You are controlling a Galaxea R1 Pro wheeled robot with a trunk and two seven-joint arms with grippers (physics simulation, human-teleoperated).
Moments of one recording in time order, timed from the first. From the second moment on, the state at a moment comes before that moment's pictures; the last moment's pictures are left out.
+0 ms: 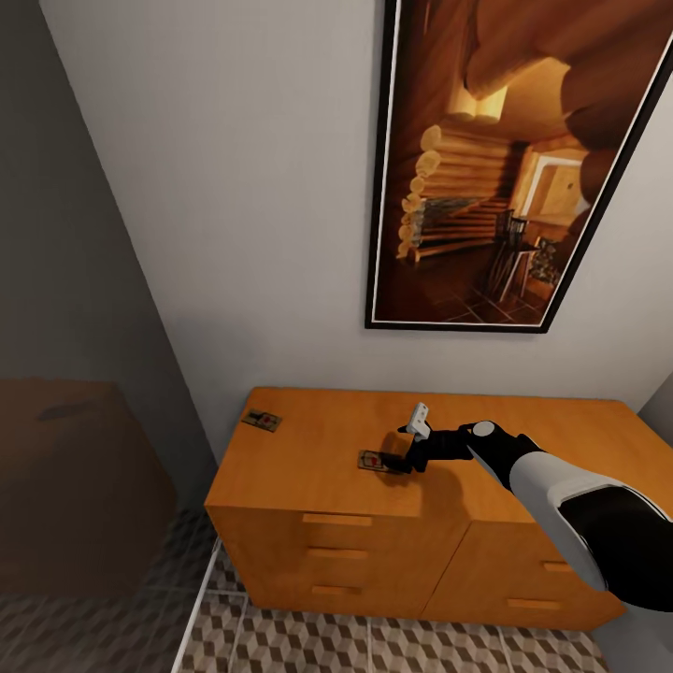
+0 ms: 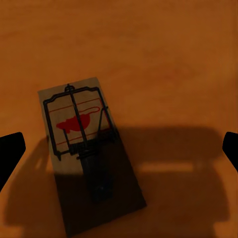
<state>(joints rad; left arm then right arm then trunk) -0.22 0.04 -0.30 0.07 0.30 -0.44 0.15 -1.16 -0.09 0.37 -0.06 0.20 -0.27 0.87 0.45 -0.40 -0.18</state>
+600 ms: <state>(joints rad) -0.22 0.04 -0.30 0.07 0.30 -0.44 0.15 -1.16 -0.09 0.37 -0.06 0.20 -0.26 0.87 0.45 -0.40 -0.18</state>
